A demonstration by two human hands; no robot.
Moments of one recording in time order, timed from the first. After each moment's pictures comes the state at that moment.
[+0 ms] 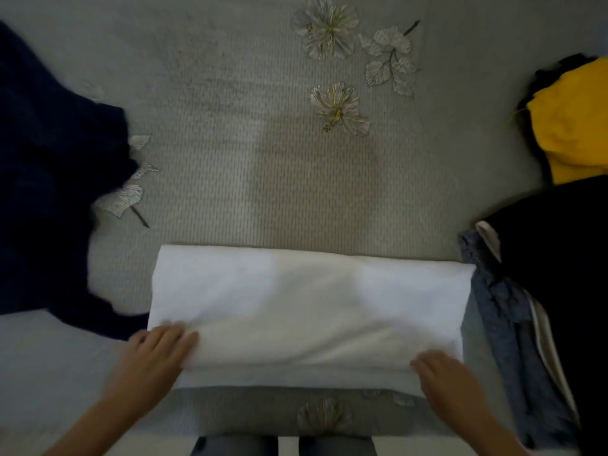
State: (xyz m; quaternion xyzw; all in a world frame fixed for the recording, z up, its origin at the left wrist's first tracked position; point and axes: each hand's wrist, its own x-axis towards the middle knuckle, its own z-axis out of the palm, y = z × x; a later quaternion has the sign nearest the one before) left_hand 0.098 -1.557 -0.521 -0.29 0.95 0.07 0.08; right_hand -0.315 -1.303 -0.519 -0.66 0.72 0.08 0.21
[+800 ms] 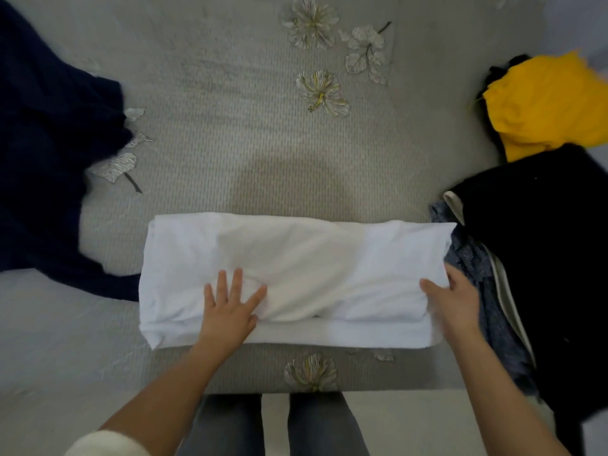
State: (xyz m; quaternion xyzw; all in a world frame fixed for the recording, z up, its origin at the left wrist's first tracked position) left_hand 0.002 -1.488 -0.561 -0.39 0.86 0.18 0.27; right_hand -0.312 -1.362 -0.453 -0.03 0.89 -0.33 0.31
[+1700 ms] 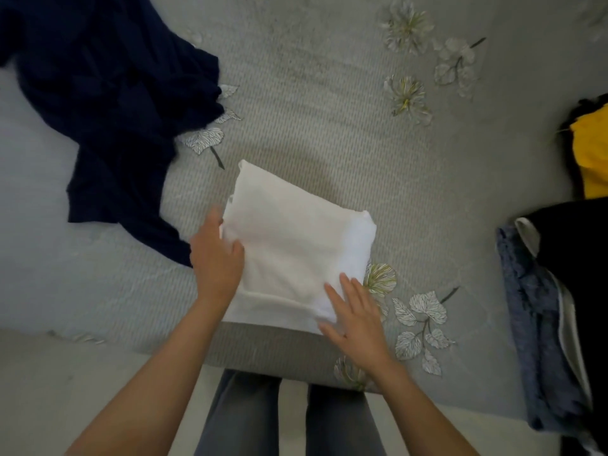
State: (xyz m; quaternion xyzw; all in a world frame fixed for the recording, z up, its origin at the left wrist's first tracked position) left_hand 0.072 -1.573 -0.496 -0.69 0.58 0.35 -0.25; right_hand -0.118 -1.404 -0.530 -0.62 0.75 -0.02 0.25
